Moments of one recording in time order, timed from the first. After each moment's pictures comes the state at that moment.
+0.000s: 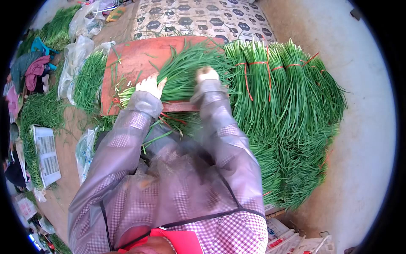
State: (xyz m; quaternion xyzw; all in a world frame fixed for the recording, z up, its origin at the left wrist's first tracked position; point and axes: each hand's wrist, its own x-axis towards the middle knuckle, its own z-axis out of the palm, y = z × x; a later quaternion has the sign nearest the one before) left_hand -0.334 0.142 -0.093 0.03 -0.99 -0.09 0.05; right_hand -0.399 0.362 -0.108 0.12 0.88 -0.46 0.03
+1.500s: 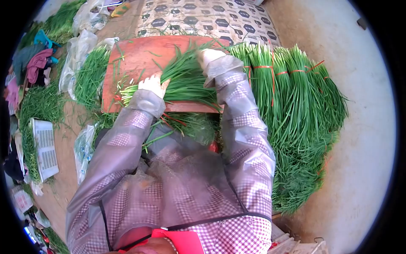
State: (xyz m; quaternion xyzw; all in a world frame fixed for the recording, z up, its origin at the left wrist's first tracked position) left_hand -0.331 0.144 -0.091 0.02 -0.99 -0.08 0.06; right_hand -0.440 0.368 -0.018 -0.25 0.96 -0.15 0.01
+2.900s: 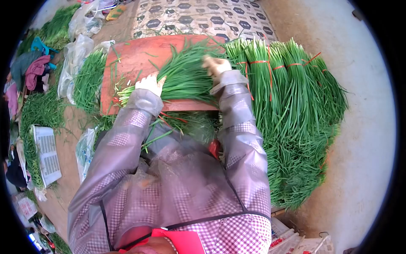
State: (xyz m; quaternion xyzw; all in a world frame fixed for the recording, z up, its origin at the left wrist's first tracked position) left_hand -0.337 0.143 -0.094 0.04 -1.00 -0.08 0.04; right_hand -0.406 0.396 -0.045 0.08 0.76 -0.63 0.13
